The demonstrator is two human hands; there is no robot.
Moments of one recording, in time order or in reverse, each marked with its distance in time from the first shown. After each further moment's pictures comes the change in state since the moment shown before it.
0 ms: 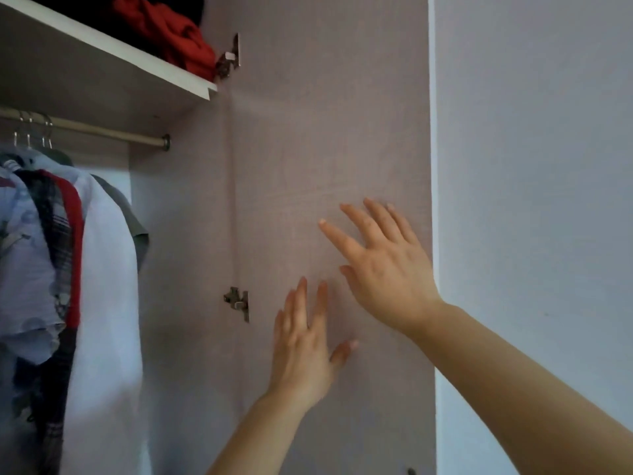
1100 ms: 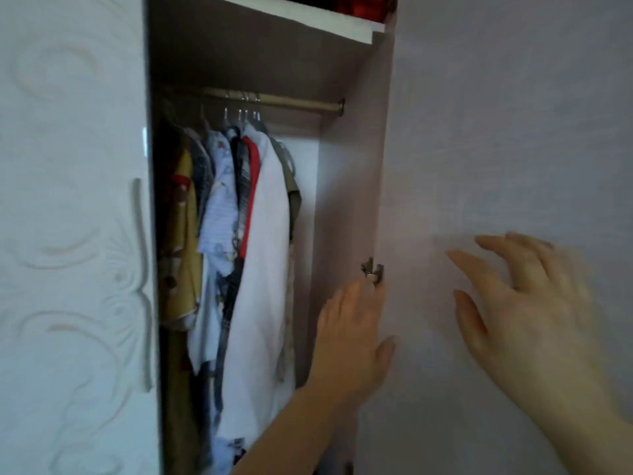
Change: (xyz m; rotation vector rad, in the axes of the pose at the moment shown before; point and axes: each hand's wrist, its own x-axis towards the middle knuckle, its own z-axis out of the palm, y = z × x) left_hand -0.022 -0.051 0.009 0.396 0.173 -0.275; right_hand -0.035 -0.011 0.101 0.637 0.144 0.045
